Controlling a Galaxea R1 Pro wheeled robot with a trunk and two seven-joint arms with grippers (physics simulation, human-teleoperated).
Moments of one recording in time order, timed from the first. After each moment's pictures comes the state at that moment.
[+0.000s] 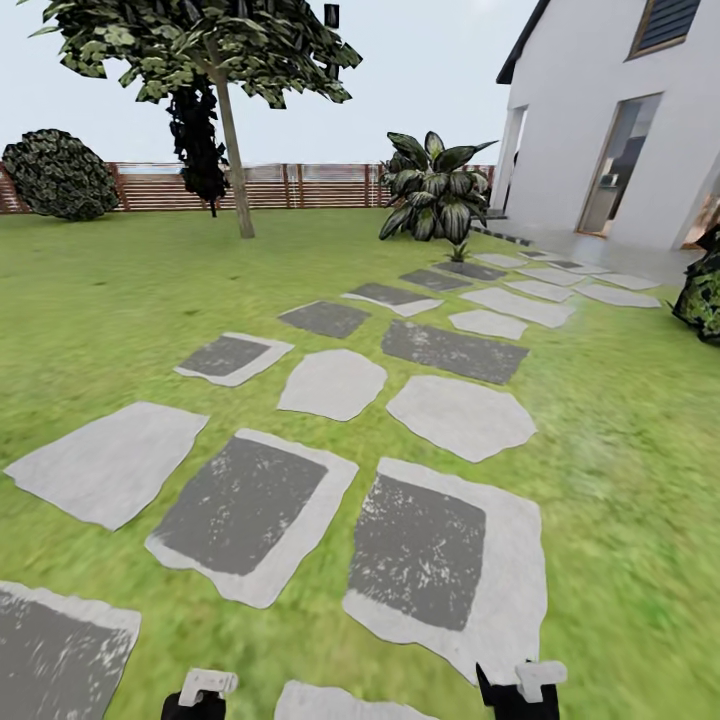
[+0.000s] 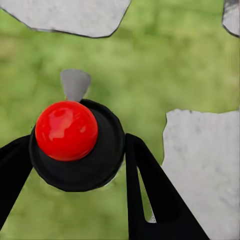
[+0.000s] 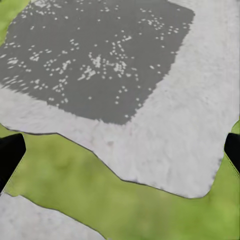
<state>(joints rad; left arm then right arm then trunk) -0.42 0.10 0.08 -0.11 -0.09 -0.30 -0.18 -0.42 -0.08 0.30 -0.03 -0.31 -0.64 0.09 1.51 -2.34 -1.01</state>
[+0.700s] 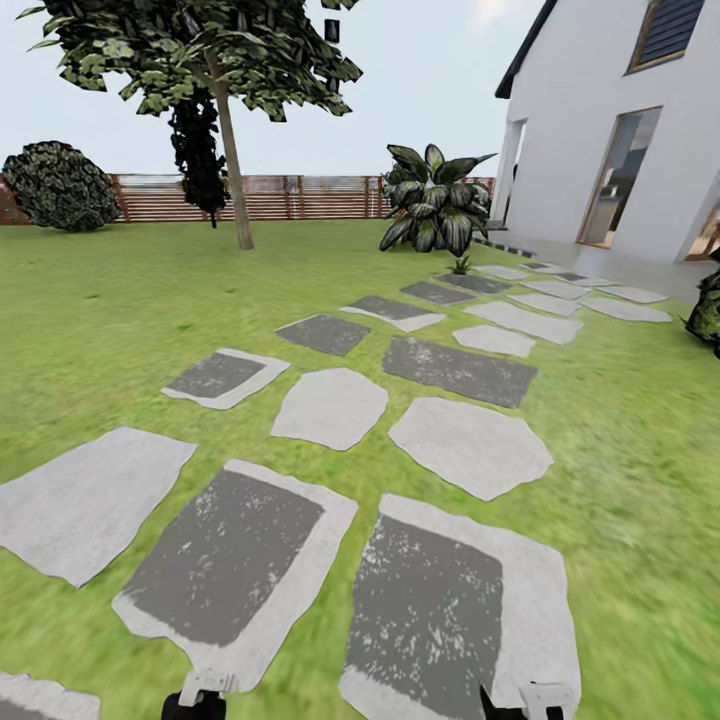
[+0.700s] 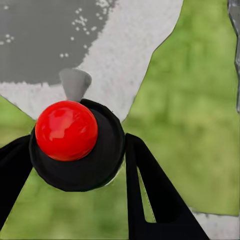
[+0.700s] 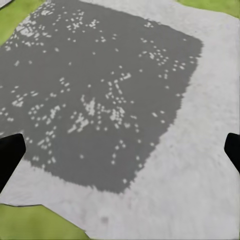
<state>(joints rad) -0.42 0.10 0.08 -0.11 -0.09 -0.30 -0.18 -0.38 -0.08 0.30 -0.03 -0.31 -0.63 0.09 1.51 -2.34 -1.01</state>
